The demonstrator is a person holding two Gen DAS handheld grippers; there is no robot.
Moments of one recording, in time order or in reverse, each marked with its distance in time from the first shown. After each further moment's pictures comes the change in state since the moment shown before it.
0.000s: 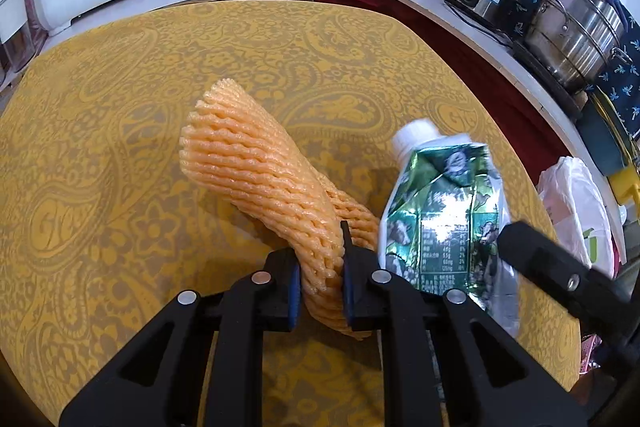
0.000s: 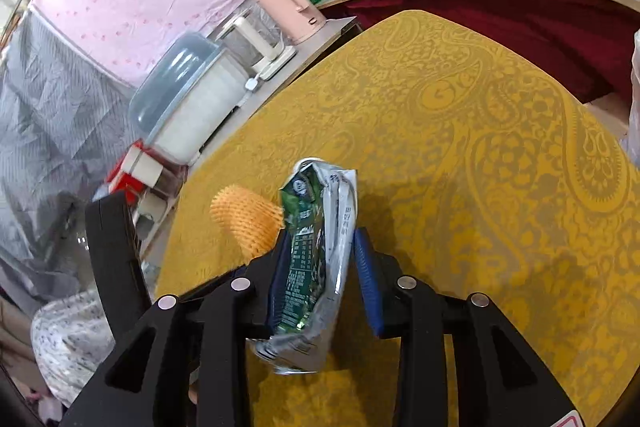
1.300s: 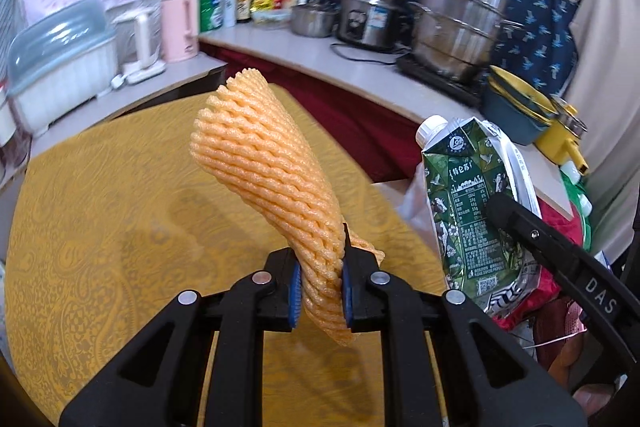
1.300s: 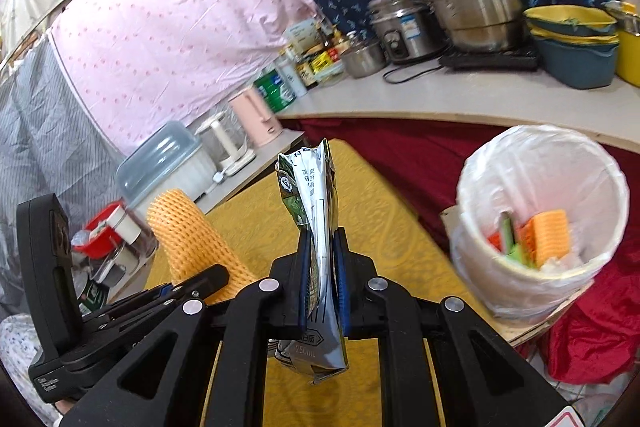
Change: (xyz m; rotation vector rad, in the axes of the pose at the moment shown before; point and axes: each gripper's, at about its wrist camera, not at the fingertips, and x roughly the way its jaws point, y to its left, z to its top) left arm -0.132 -0.158 -0.029 0.239 -0.182 -0.088; right arm -0.209 -0.032 -0.009 -0.041 -0.379 -0.197
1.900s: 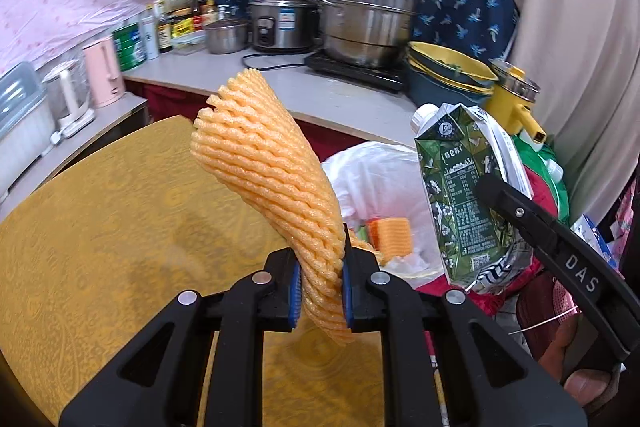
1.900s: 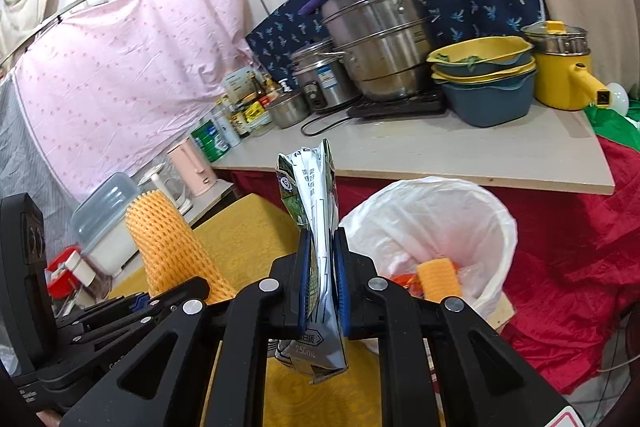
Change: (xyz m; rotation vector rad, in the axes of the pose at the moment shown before) left arm 0.027 -0.137 0.020 0.177 0.003 -0.103; right arm -0.061 -0.112 0.040 0.055 -0.136 -0.176
